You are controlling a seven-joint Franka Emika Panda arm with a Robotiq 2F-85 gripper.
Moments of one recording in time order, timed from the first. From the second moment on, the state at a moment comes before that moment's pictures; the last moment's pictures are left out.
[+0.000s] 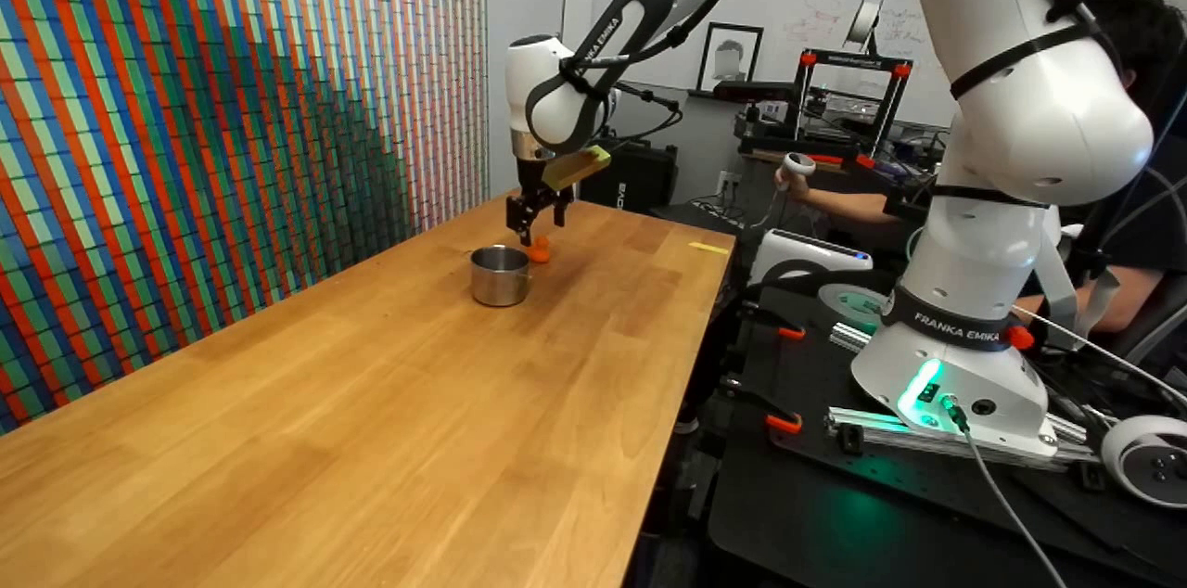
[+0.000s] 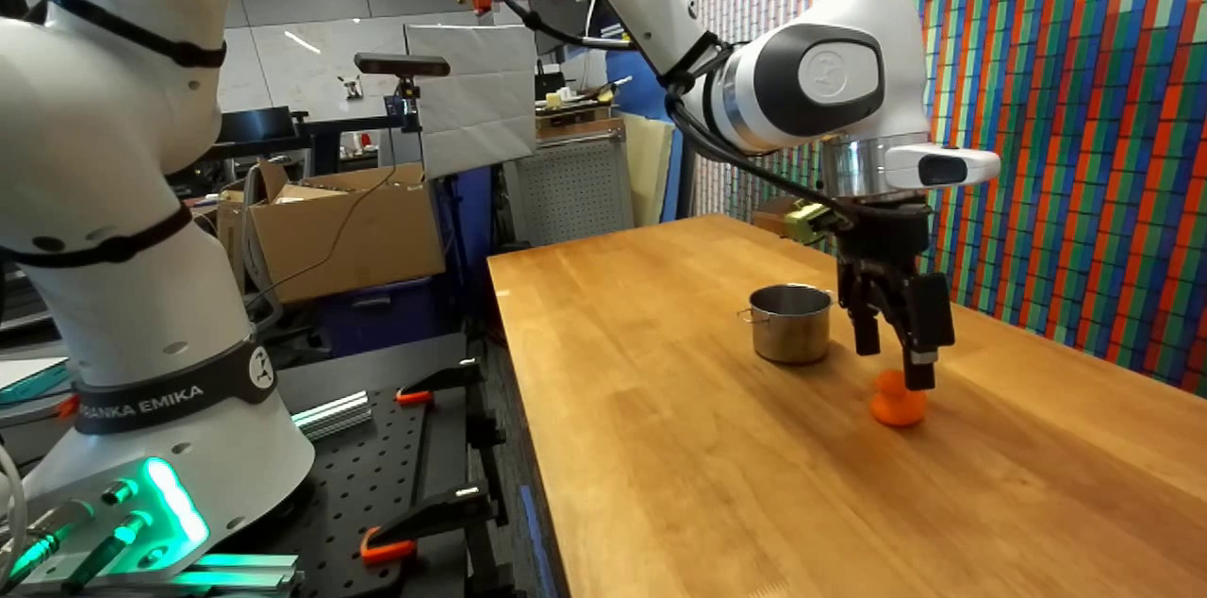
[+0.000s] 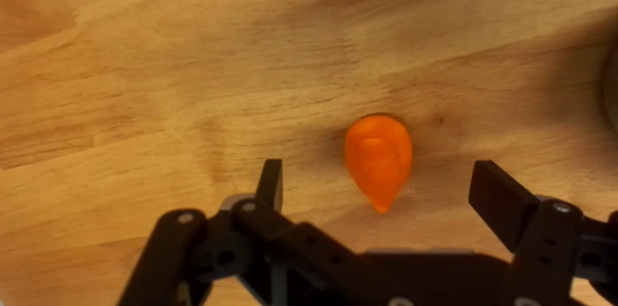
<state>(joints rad) 0.05 0.59 -0.15 -1.93 -0.21 2.51 0.31</state>
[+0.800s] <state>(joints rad) 0.08 0.63 -0.19 -1.92 -0.22 2.54 0.35</state>
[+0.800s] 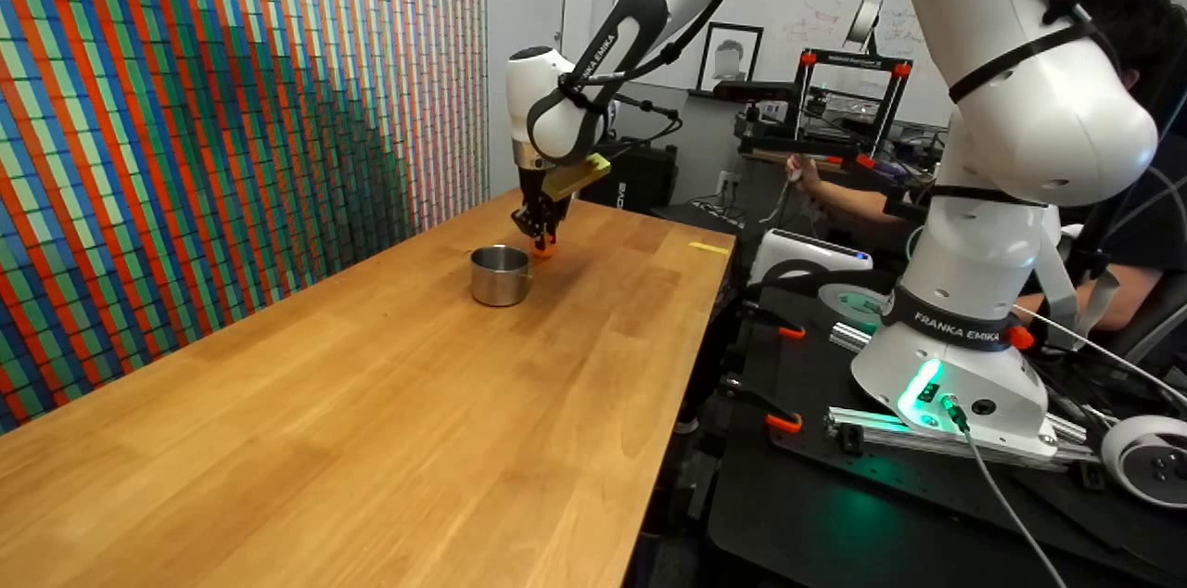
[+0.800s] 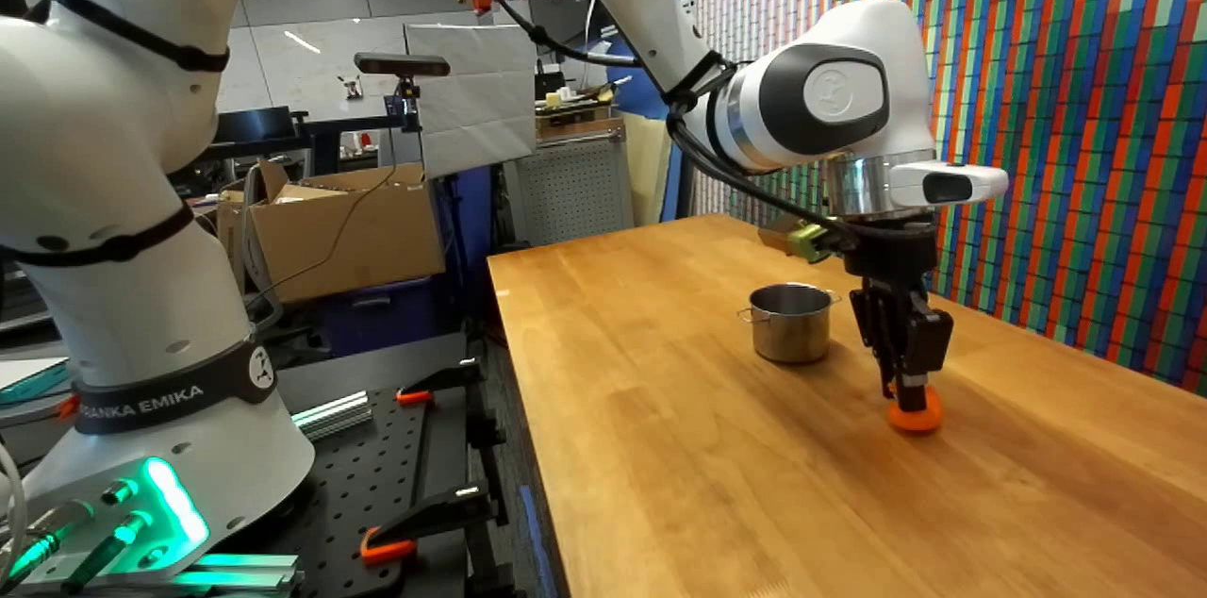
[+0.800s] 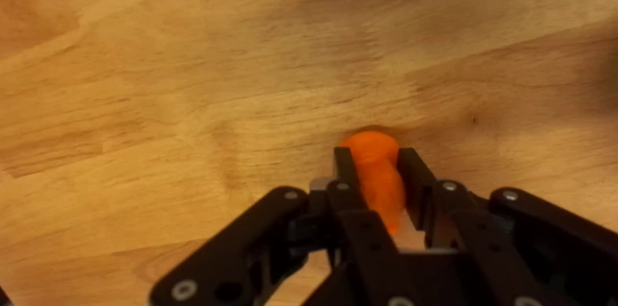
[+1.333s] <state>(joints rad) 0.07 0.52 -0.07 -1.90 -0.05 2.47 0.28</state>
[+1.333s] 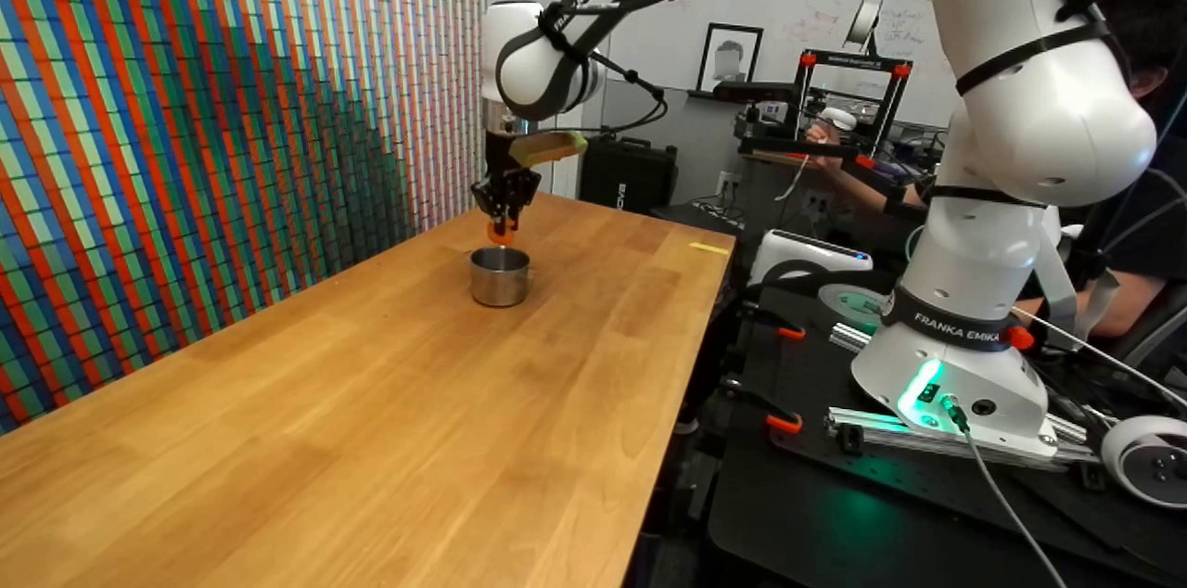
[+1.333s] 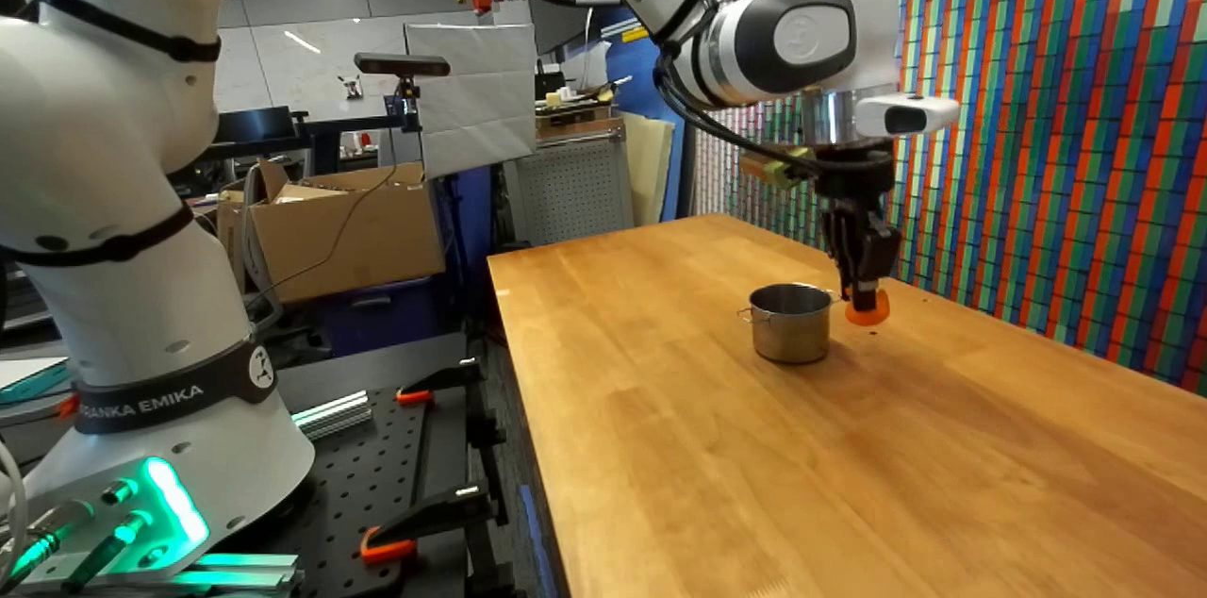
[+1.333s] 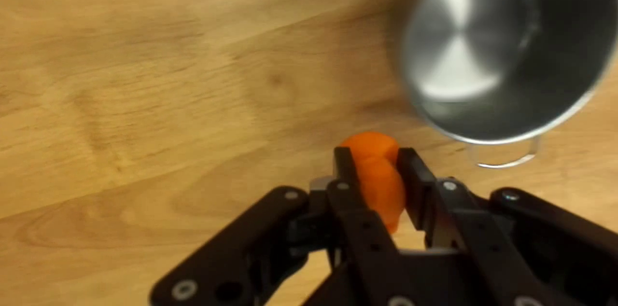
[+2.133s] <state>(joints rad) 0.07 0.43 0.02 -1.90 0.07 2.26 0.25</state>
